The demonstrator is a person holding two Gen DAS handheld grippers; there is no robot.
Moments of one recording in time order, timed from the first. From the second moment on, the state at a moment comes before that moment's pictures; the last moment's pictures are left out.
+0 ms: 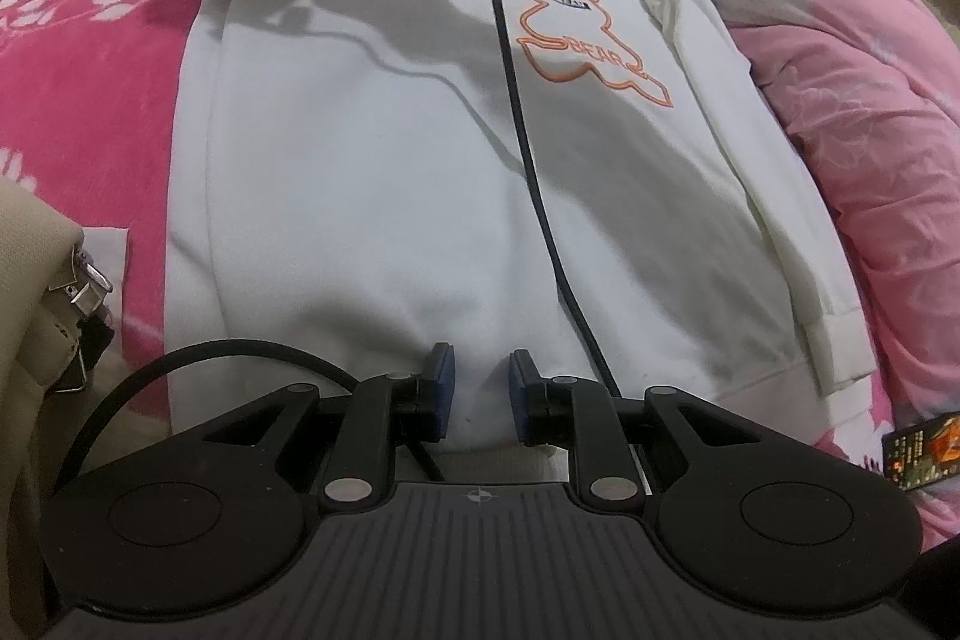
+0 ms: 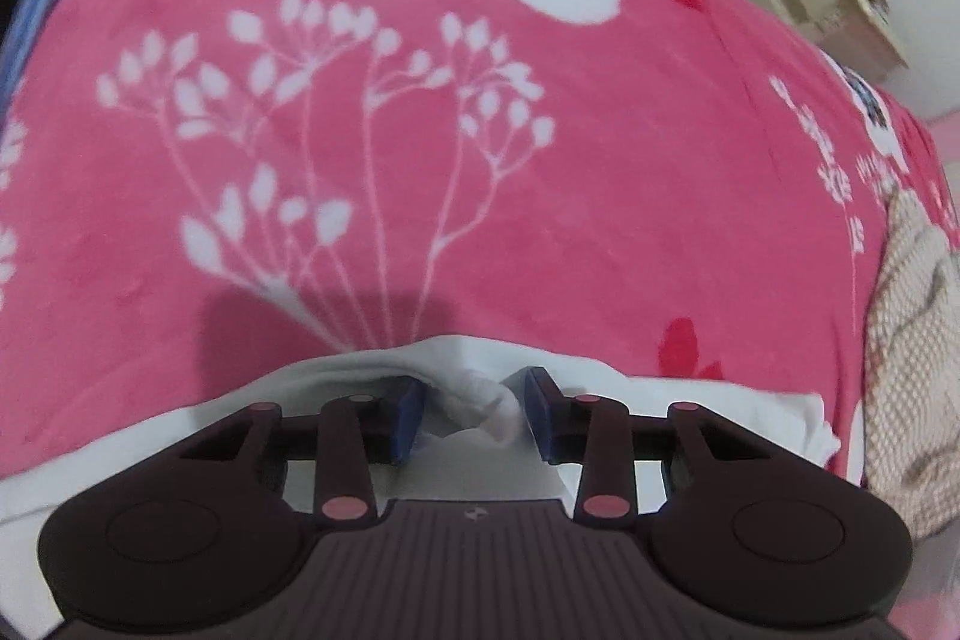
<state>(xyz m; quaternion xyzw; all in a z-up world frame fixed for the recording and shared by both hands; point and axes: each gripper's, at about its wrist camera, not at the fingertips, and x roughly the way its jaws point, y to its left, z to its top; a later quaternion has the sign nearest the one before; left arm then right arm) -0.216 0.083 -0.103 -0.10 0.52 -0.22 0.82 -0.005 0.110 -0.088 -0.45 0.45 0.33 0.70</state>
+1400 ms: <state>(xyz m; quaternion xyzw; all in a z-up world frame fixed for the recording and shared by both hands) -0.284 0.125 -0.065 -0.05 0.55 -0.22 0.80 -0.146 -0.135 0.013 0.03 0.56 0.32 0.77</state>
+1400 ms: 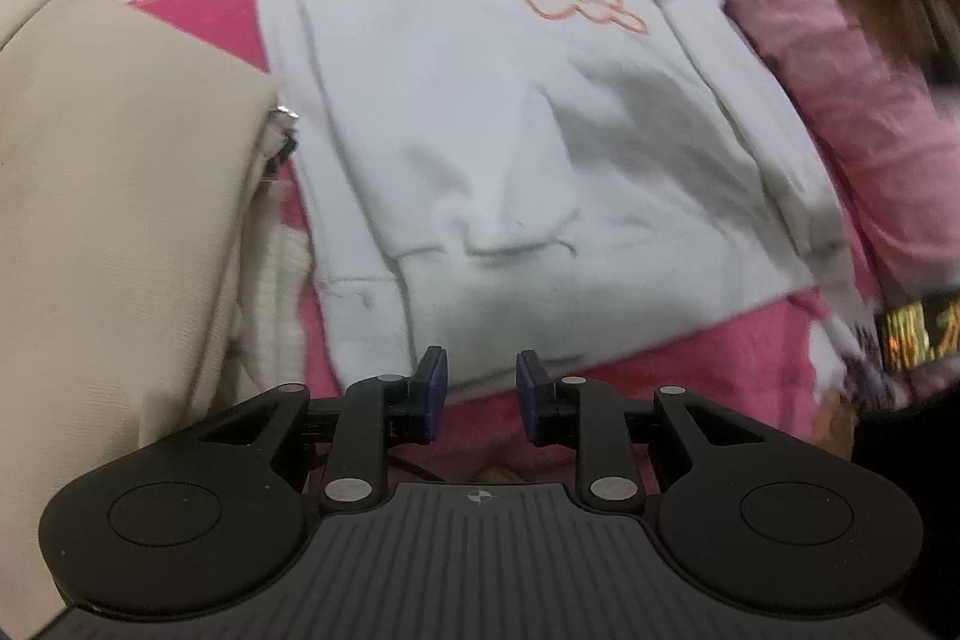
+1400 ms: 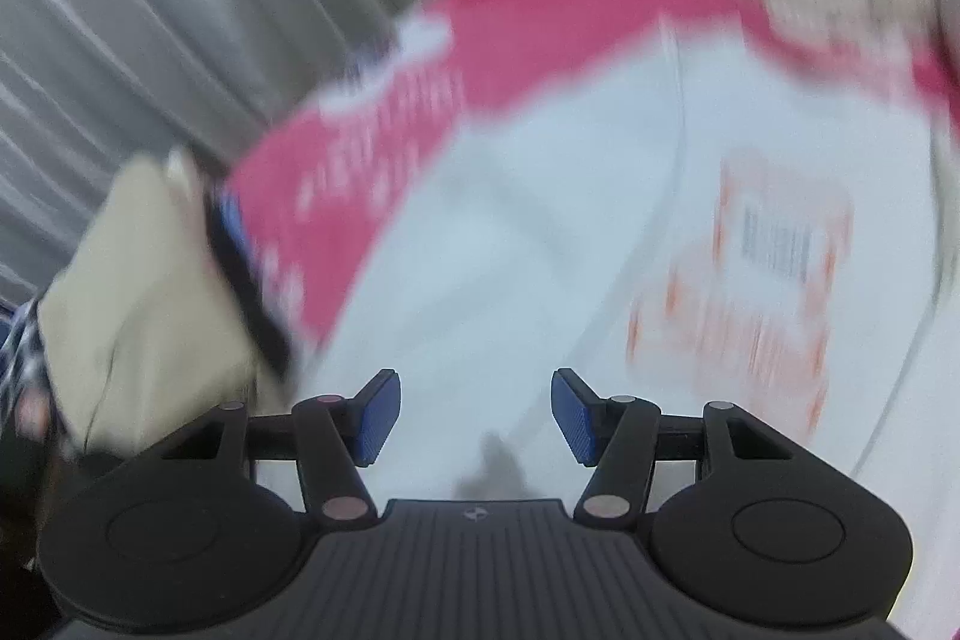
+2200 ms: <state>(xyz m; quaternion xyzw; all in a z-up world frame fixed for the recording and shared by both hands) -0.271 0.104 -0.064 0.04 0.56 -0.12 0.82 -0.246 -0.085 -0.073 -0.09 0.45 0.44 0.77</state>
